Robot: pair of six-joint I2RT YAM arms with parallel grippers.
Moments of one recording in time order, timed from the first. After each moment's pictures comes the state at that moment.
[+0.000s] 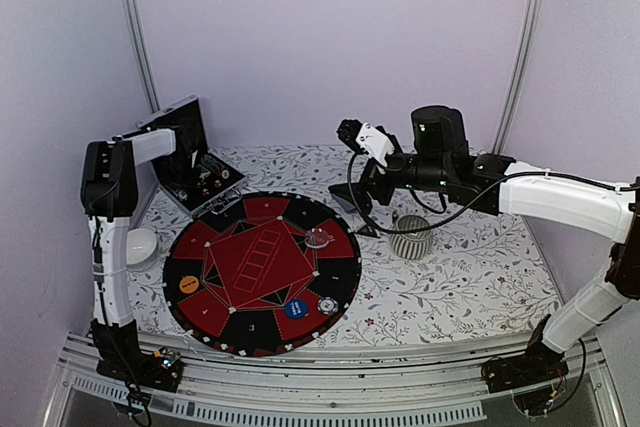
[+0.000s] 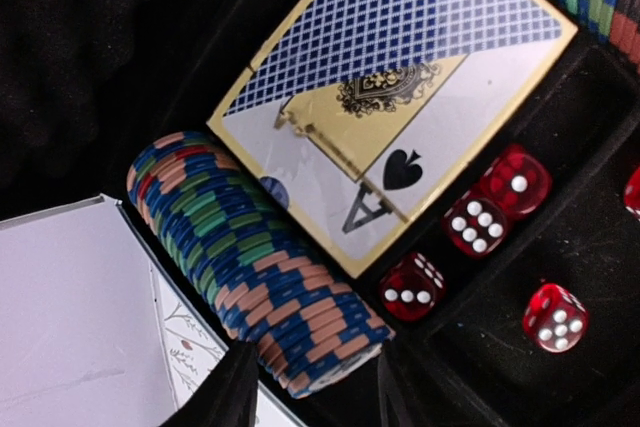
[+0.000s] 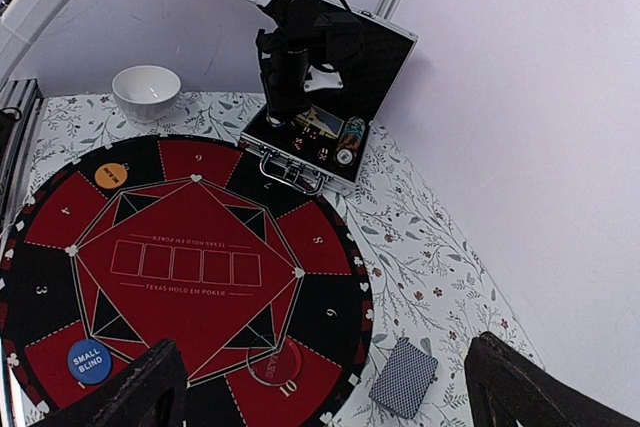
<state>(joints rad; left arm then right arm) -0.06 2.32 1.91 -0.83 -0.42 0.03 0.84 1.51 1.22 -0.02 -0.18 -0.42</state>
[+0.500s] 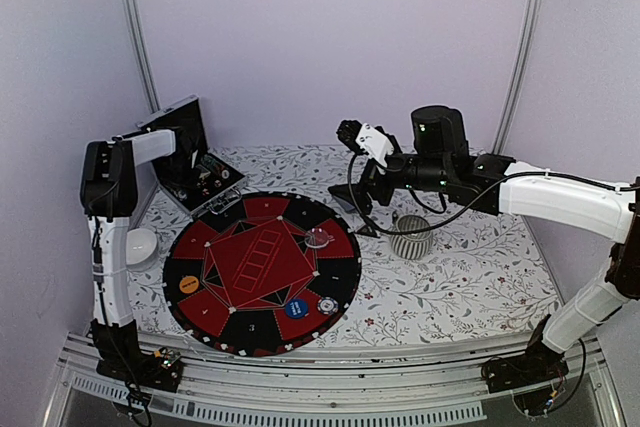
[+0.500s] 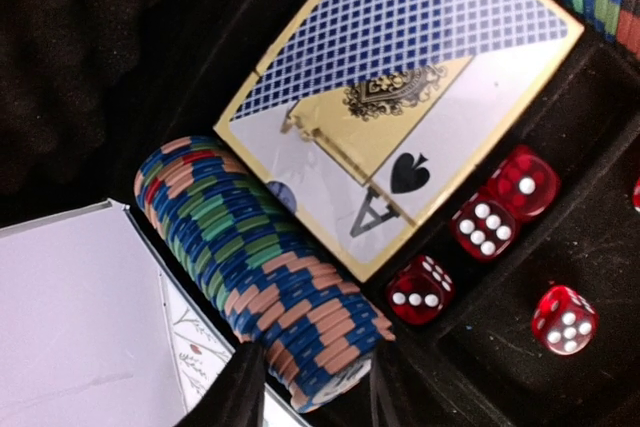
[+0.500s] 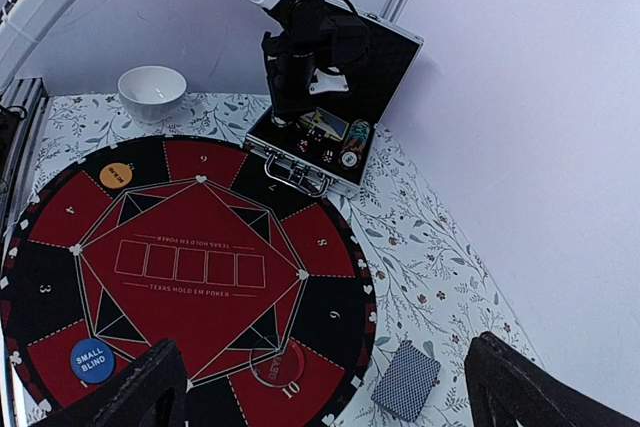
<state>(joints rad) -0.06 2.33 1.90 -0.80 -0.43 0.06 0.84 1.51 1.22 -0.02 -0.19 -0.43</state>
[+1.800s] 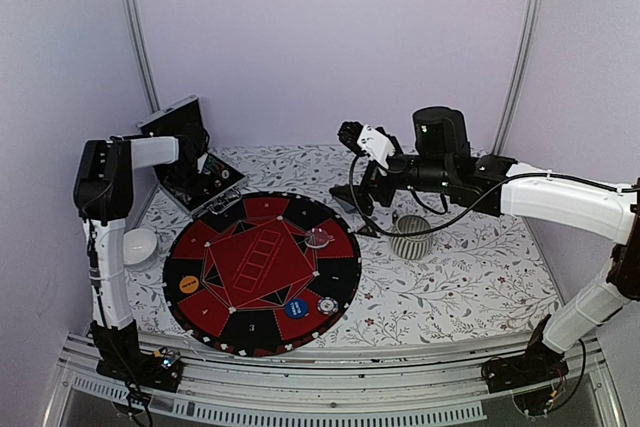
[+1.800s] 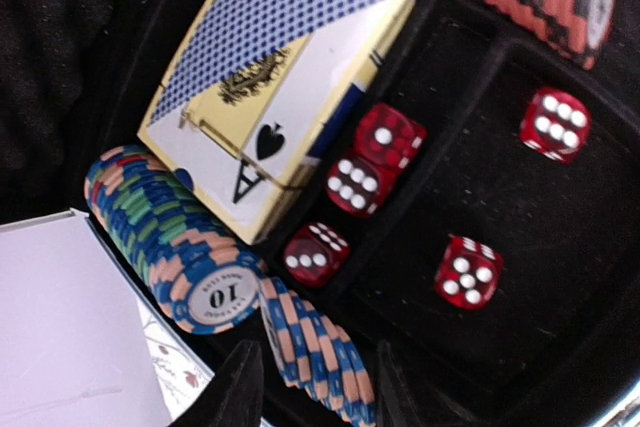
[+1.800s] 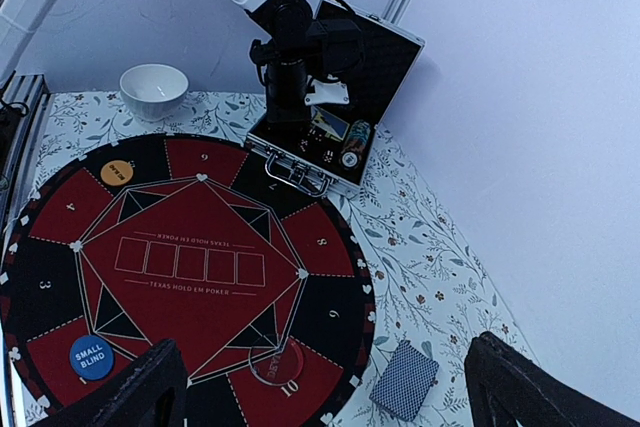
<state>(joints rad) -0.11 2.22 1.70 -0.64 -0.41 0.15 0.84 1.50 1.22 -0.02 -0.19 -0.44</state>
